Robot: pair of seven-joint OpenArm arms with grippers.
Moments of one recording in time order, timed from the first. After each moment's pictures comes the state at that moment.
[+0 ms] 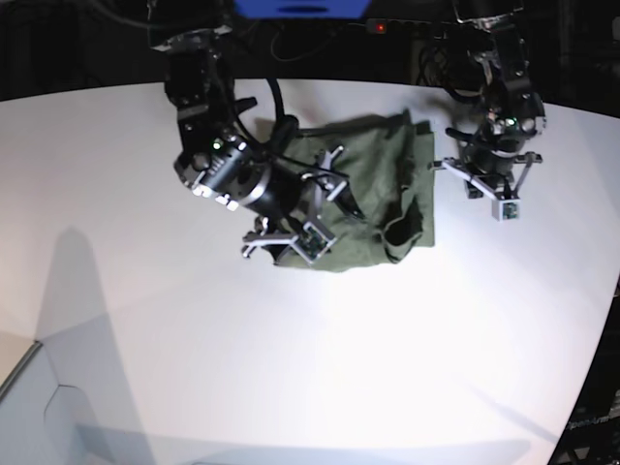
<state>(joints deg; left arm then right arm) 10.2 -1.2 -20.9 89.9 -4.2 -14.7 36.5 -3.0 -6.3 -11.8 100.8 -1.7 39.0 -38.7</state>
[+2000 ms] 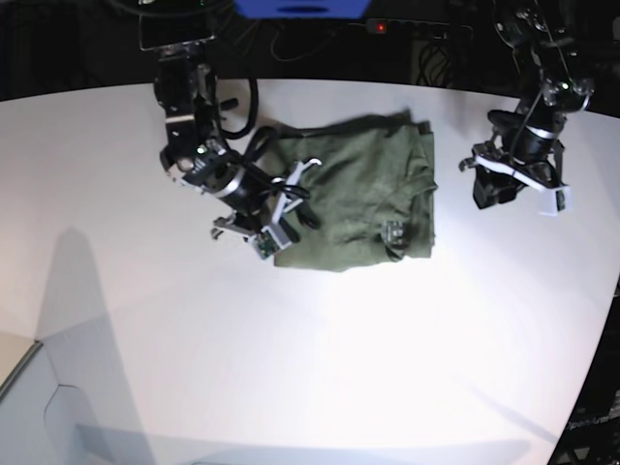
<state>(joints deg) 18.6 -3.9 -26.0 109.7 -31.5 -14.5 45.4 -2.7 -4.8 -4.0 87.0 -1.2 34.5 -27.4</state>
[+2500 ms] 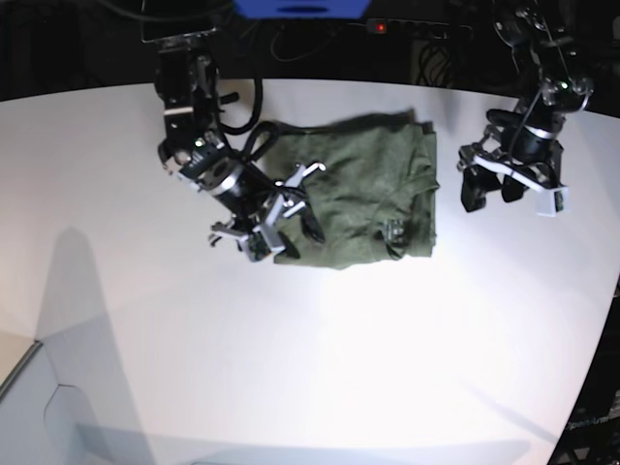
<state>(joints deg) 18.6 -3.9 -25.5 110.0 -31.7 -14.4 45.6 -4.9 -5.0 -2.5 92.1 -1.2 34.5 -20.3</state>
